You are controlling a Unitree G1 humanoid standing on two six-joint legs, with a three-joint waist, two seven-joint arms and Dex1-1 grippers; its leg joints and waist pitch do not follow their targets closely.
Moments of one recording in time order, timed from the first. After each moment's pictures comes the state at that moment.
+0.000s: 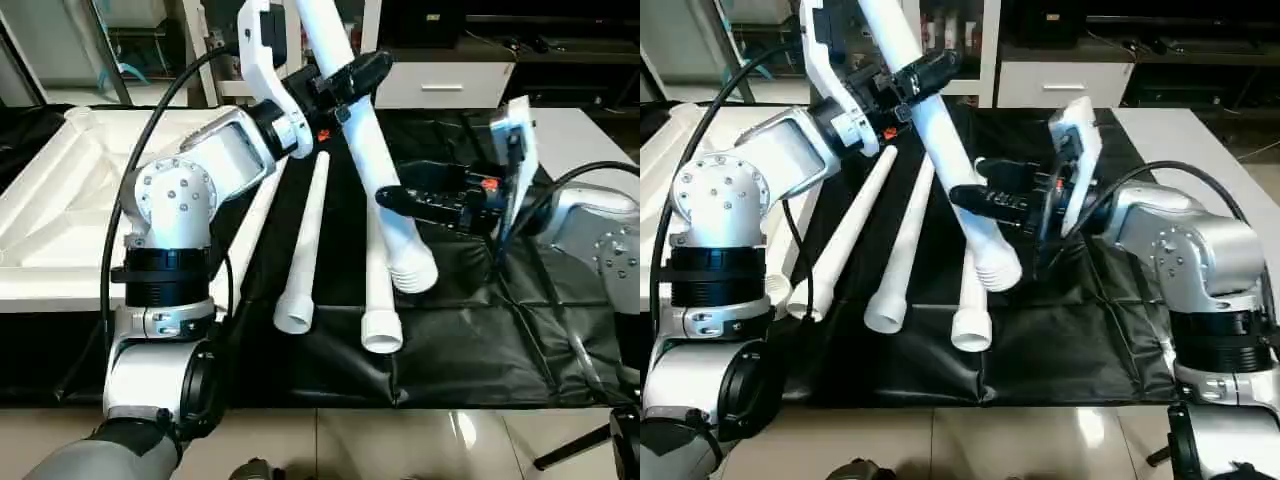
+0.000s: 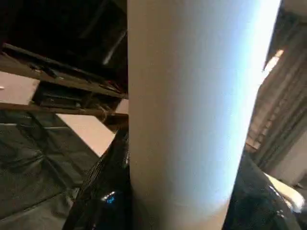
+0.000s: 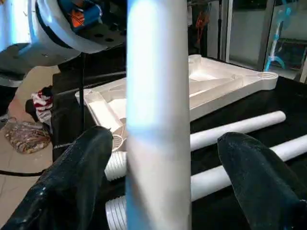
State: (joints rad) left arm -0.95 0.08 0.23 0.14 -0.84 0.90 -0.33; right arm -0.67 -0.56 -0.03 0.00 0.65 0.85 0.91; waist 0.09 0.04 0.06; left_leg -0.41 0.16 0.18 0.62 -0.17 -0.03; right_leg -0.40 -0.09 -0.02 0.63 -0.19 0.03
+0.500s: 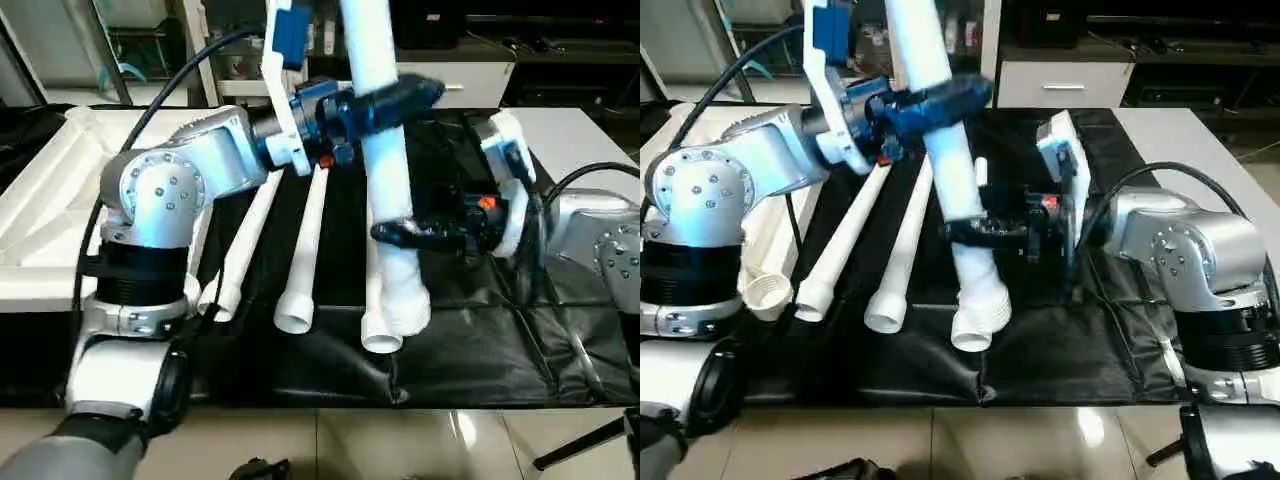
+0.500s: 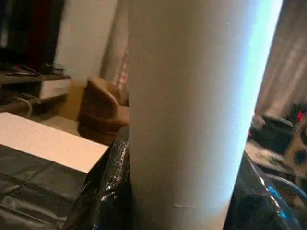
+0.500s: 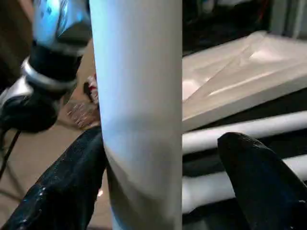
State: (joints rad) left arm -0.96 0.24 0.06 0.08 -0.86 0.92 -0.79; right arm -0.67 -0.63 0.07 -0.02 0.72 0.93 1.12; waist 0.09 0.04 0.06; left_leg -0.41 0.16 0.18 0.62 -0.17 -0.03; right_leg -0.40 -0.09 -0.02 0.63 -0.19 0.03
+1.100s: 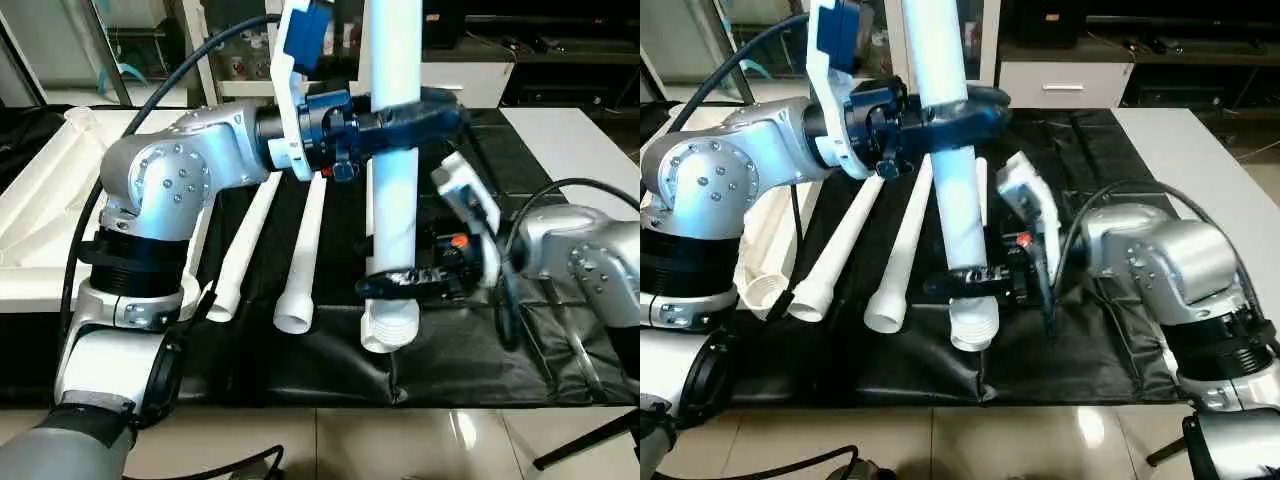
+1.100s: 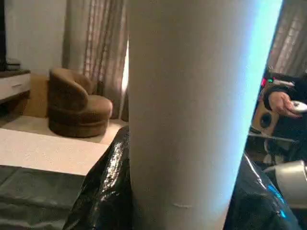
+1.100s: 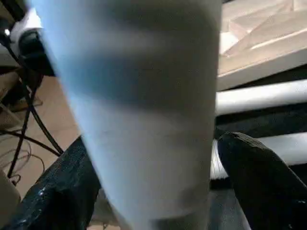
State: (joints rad) left arm -0.99 0.28 -0.03 0.09 -0.83 0.88 -0.97; right arm -0.66 -0.64 0.21 -0.06 0.65 0.94 1.17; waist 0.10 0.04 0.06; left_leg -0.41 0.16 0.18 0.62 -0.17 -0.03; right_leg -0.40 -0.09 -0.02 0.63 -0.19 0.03
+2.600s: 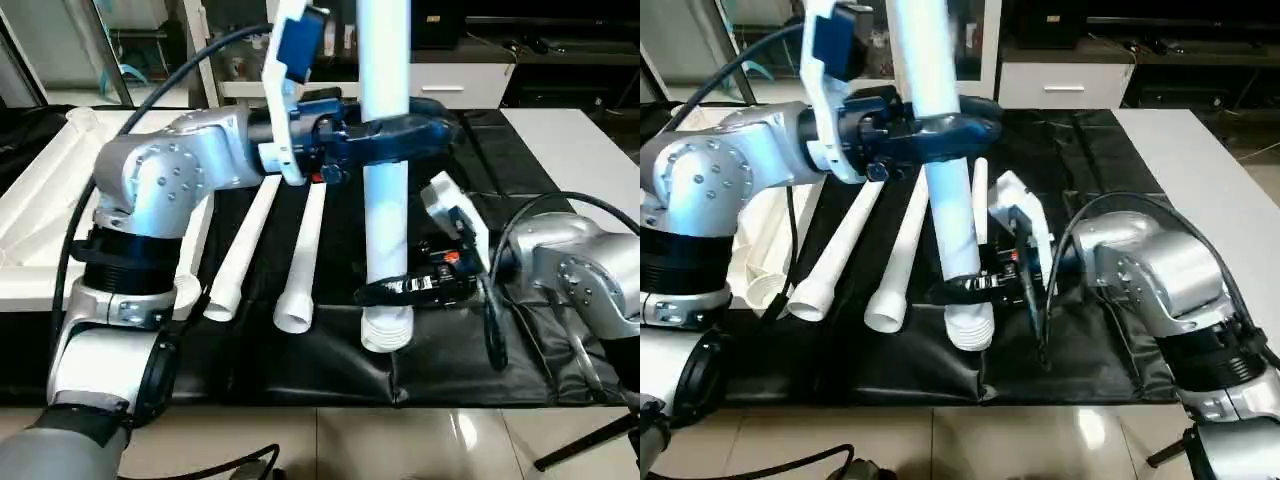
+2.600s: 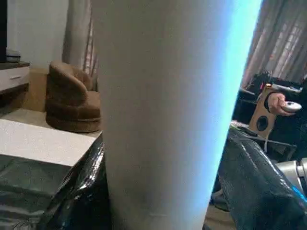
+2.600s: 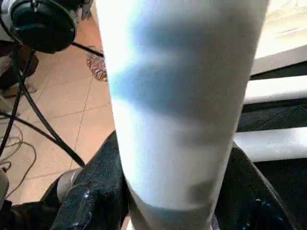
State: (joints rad) left arm -0.98 0.30 0.00 0.12 -0.83 0.92 -1.01; right arm -0.61 -0.65 0.22 -0.08 0.60 0.87 1.20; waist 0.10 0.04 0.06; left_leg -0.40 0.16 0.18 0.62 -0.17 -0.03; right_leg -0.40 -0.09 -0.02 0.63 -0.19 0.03
